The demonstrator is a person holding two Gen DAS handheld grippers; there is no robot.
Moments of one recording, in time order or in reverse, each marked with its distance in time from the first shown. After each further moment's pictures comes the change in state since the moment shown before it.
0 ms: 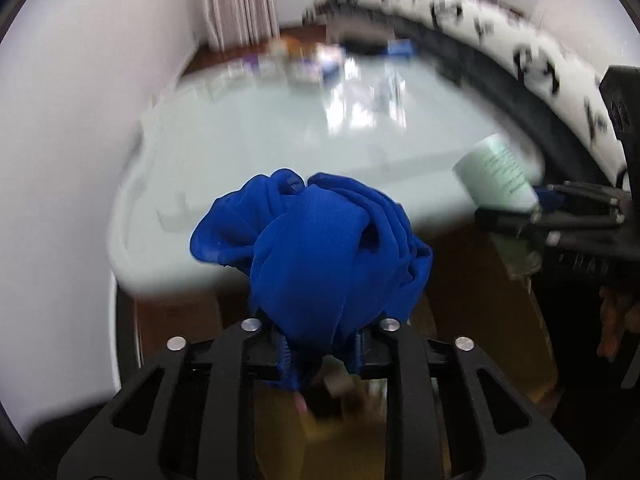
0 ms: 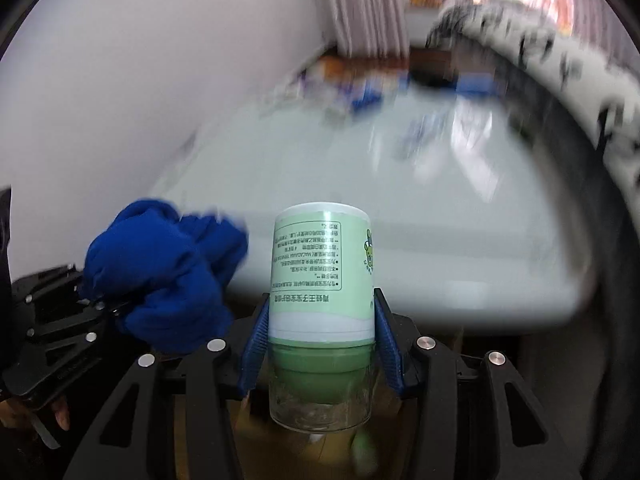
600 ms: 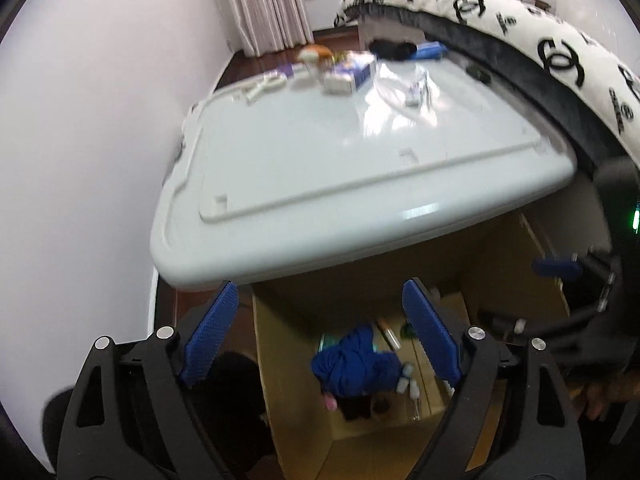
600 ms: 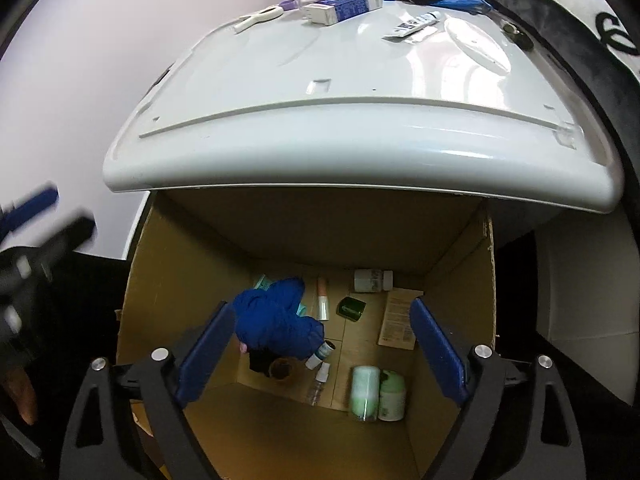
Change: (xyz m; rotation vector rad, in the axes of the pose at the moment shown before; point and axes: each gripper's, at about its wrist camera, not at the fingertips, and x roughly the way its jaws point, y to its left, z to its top) left arm -0.023 -0.008 0.007 0.003 -0.058 0.183; right arm 0.037 0.003 -0.040 0.067 0.146 -0.041
